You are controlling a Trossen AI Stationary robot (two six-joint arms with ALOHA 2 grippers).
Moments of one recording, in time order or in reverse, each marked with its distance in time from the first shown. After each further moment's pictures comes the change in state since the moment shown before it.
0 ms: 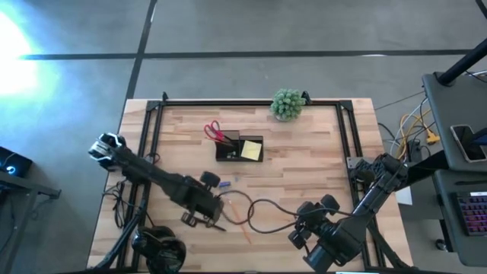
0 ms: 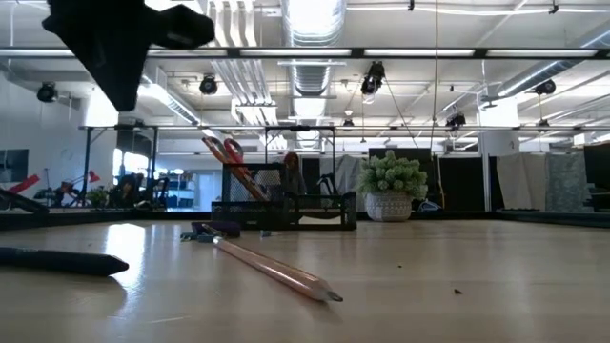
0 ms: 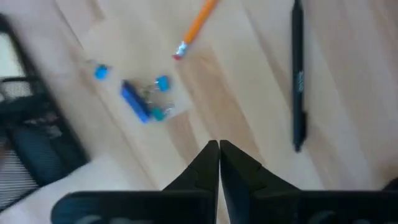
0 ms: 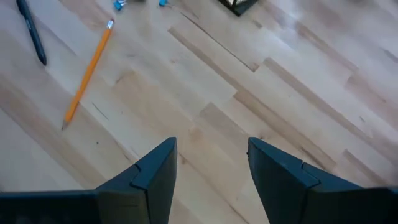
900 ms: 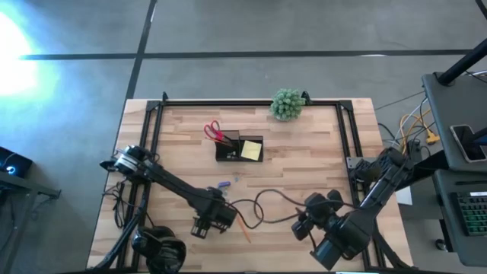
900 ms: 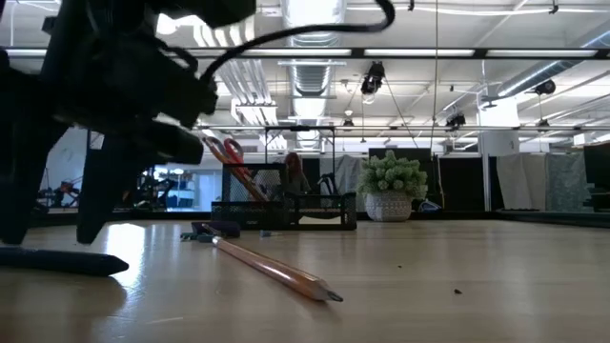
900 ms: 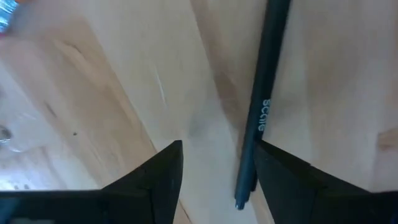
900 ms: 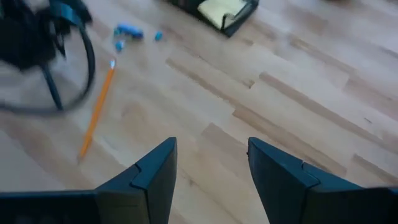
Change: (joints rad) left arm 0.032 0.293 -0.028 0.123 0.289 -0.138; right arm 0.011 -0.085 -0.067 -0.001 0.096 0.164
